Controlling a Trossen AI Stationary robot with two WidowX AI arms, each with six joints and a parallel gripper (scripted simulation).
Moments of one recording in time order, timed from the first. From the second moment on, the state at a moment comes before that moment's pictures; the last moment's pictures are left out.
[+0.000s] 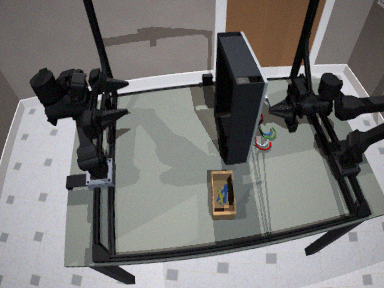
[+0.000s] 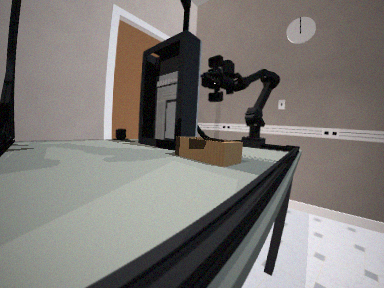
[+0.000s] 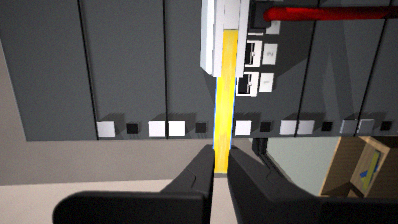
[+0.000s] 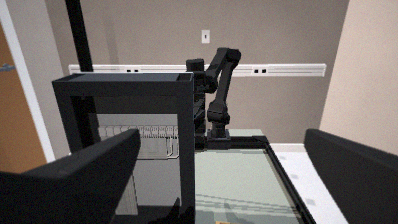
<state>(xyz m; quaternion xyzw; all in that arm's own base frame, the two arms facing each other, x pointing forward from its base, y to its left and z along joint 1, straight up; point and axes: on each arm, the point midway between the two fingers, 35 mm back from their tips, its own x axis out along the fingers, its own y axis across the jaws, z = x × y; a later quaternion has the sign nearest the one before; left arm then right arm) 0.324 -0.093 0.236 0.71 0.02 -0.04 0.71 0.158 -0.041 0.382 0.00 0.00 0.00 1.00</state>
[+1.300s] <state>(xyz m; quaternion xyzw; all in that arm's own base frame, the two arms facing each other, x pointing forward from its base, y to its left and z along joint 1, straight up) 0.322 -0.095 0.236 0.71 0.02 -0.04 0.71 0.158 -0.041 0.382 0.00 0.00 0.00 1.00</state>
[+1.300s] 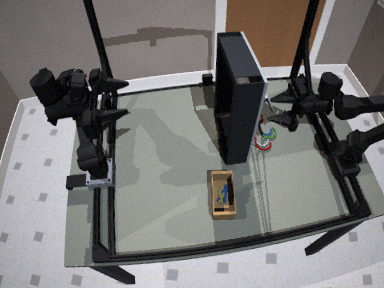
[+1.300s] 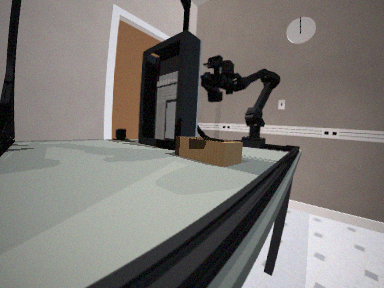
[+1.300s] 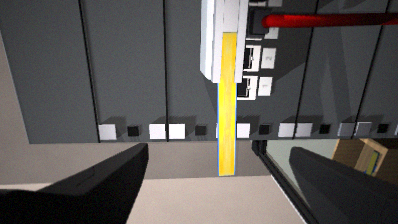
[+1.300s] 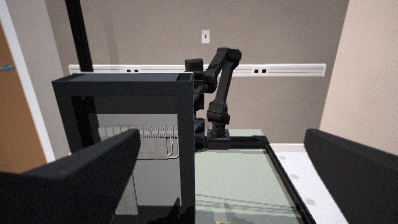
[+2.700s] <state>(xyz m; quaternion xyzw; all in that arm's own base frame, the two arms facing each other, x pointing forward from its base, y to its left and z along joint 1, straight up) 0.300 -0.101 0.235 0.71 0.03 -0.03 0.71 0.158 -0.041 0.382 0.00 0.00 0.00 1.00</state>
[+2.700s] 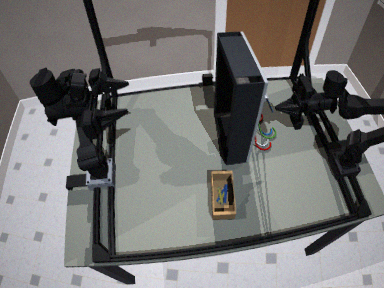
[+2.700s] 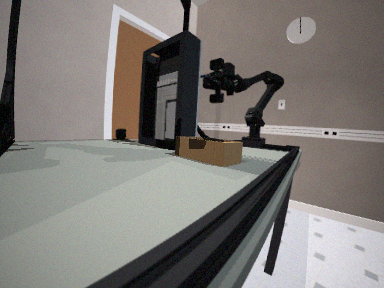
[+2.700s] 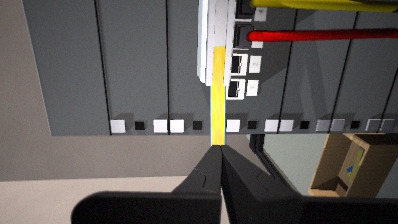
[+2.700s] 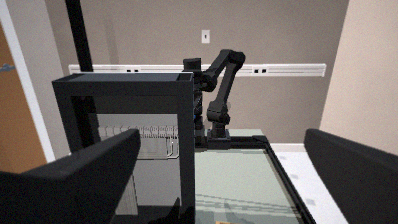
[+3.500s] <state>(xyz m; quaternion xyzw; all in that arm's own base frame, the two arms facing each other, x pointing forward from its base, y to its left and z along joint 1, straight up) 0.325 -0.083 0.237 0.71 0.03 -0.03 0.71 0.158 -0.041 0.382 0.00 0.00 0.00 1.00</state>
